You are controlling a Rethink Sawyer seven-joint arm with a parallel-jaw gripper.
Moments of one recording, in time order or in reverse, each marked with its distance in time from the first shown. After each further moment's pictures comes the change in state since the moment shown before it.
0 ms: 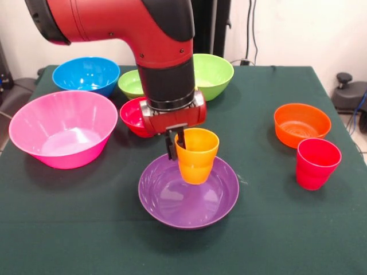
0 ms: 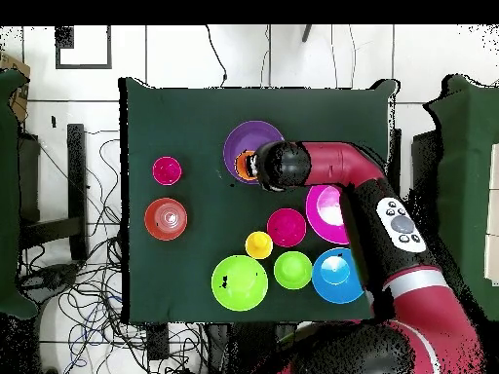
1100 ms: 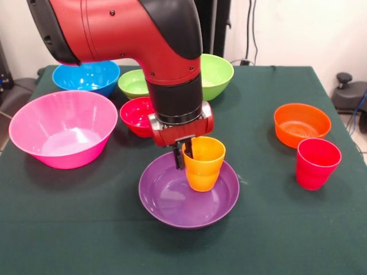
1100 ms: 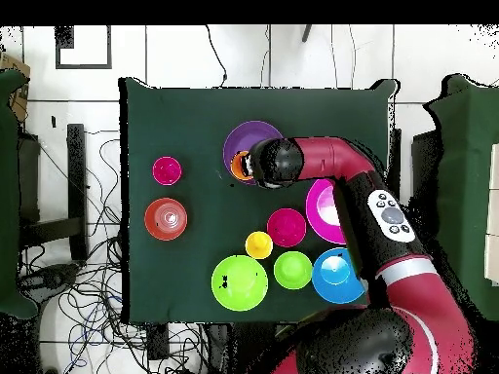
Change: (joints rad) arm -0.011 0.058 0.058 -0.051 -0.068 0.057 0.000
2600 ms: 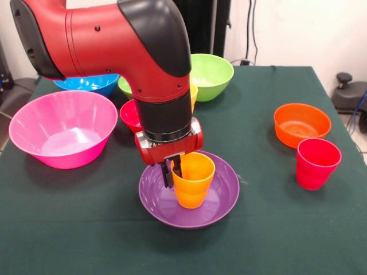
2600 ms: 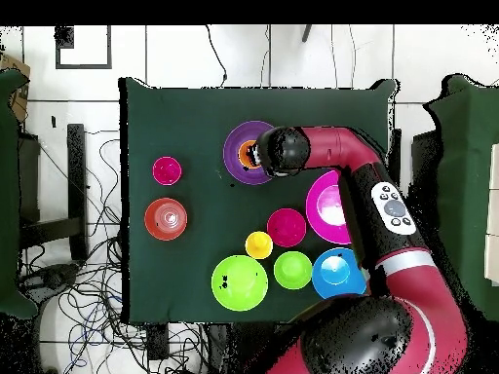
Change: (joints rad) arm -0.007 0.054 0.024 -0.104 -0.047 0.030 -0.087
